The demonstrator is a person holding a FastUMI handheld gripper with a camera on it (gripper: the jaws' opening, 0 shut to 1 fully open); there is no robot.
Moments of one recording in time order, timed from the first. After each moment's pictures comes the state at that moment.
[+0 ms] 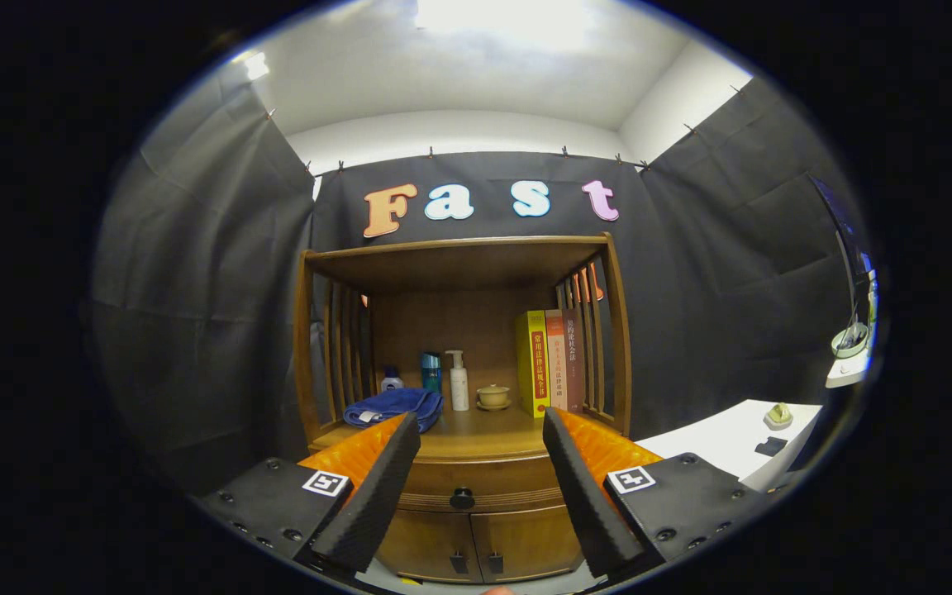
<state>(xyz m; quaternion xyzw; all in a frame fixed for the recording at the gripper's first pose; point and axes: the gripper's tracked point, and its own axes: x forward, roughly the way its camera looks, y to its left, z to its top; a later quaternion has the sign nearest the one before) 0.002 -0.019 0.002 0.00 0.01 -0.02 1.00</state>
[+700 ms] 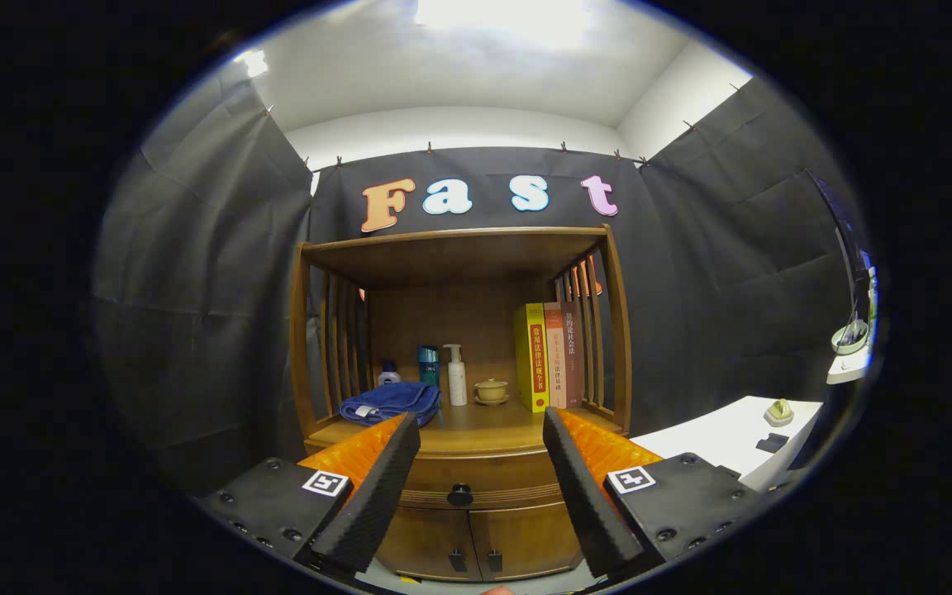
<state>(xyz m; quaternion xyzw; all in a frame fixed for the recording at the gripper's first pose) 0.008 -0.018 -0.013 0.00 0.02 -0.02 1.00</state>
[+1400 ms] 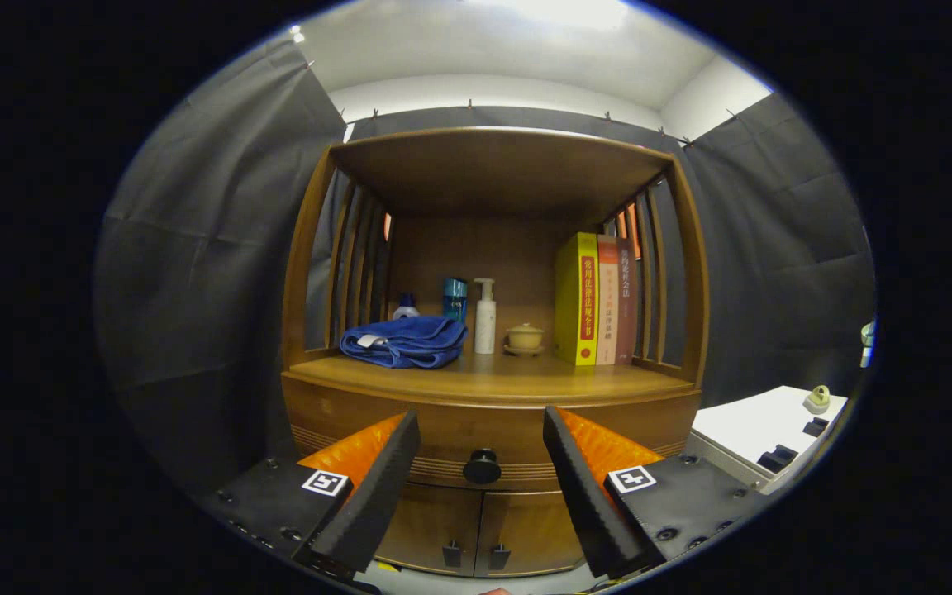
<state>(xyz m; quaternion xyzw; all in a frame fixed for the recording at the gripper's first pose) 0.109 0.015 -0.168 -0.06 0.08 0.03 1.00</state>
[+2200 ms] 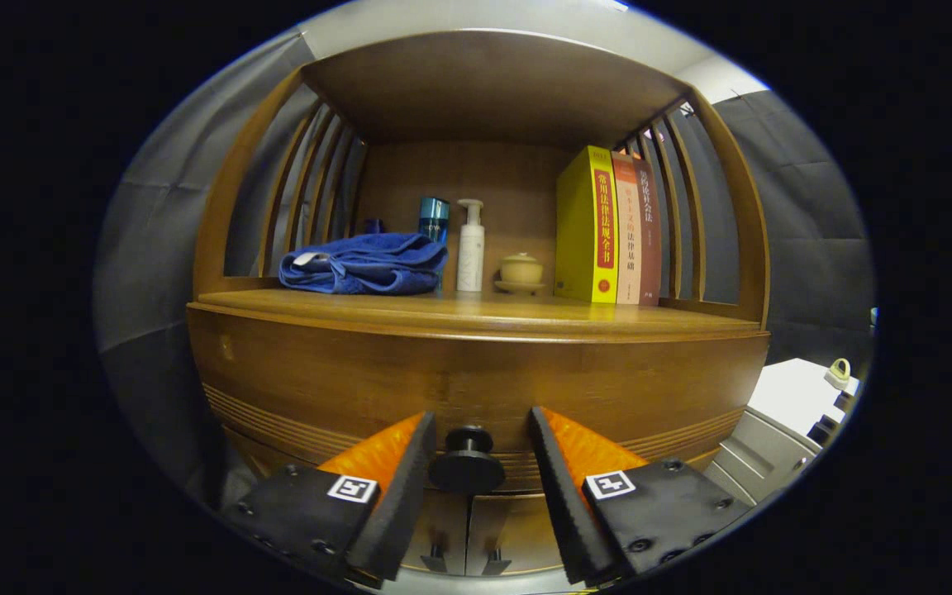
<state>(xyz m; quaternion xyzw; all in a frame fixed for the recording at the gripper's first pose) 0.197 -0.004 -0.265 -0.06 0.14 -0.01 0.99</state>
